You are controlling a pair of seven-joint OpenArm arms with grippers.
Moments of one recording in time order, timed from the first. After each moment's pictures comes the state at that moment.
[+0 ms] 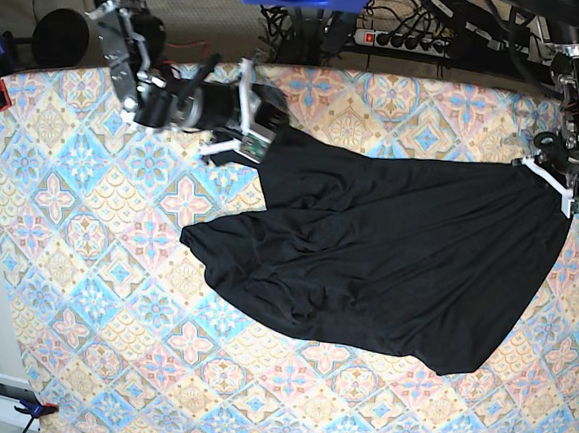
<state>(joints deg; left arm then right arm) 15.0 -27.9 -24.3 83.8 -23.1 -7.4 44.6 -9.0 18.8 -19.0 112.3 36.3 40.2 -63.1</state>
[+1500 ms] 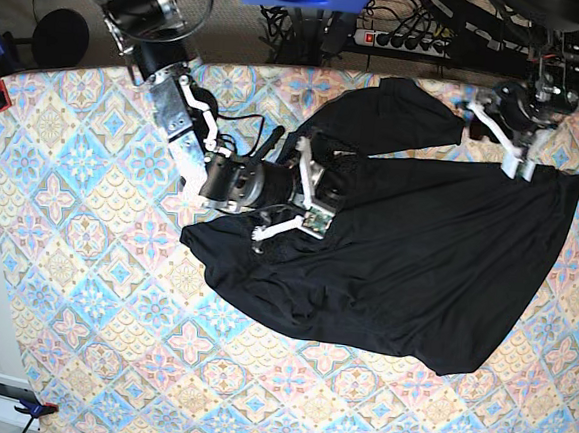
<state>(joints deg) 30.4 -26.9 -15.0 108.7 -38.7 -7.8 56.8 10.3 9.0 -28.6 99.7 20.1 39.9 -53.3</state>
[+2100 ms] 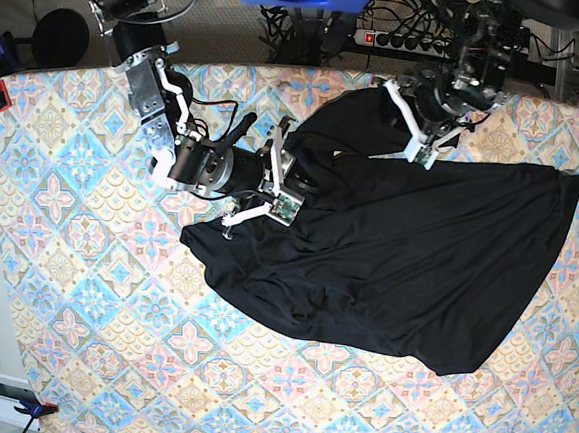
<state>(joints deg) 24.0 -18.1 6.9 106.2 -23.1 -7.3 54.3 5.5 13.6 -23.6 103.6 20.8 40.2 -53.0</state>
